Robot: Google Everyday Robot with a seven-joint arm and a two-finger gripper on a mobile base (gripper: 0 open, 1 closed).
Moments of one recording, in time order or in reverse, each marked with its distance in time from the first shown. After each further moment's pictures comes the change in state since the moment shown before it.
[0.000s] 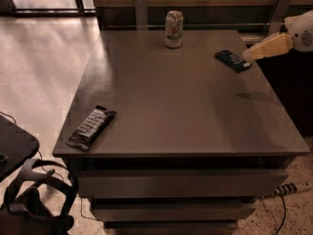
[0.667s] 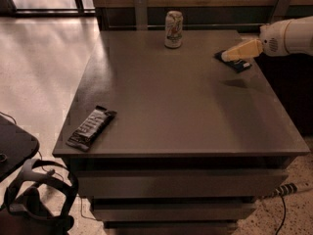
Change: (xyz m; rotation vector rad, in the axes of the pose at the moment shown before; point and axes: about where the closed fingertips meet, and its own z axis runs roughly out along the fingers) arm 0.004 -0.009 0.080 -0.016 -0.049 0.050
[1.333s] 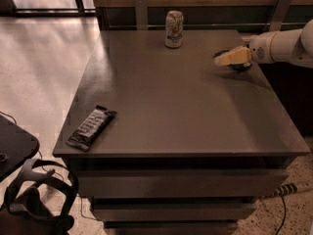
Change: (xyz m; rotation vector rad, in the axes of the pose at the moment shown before) arm 0.024 -0.016 0.051 -0.024 -0.034 0.054
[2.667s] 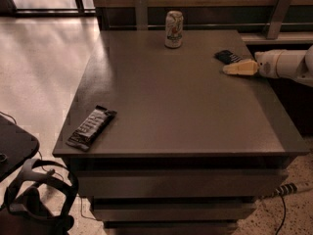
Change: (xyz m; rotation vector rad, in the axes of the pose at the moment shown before) arm 0.065 -0.039 0.003 0.056 -0.016 0.107
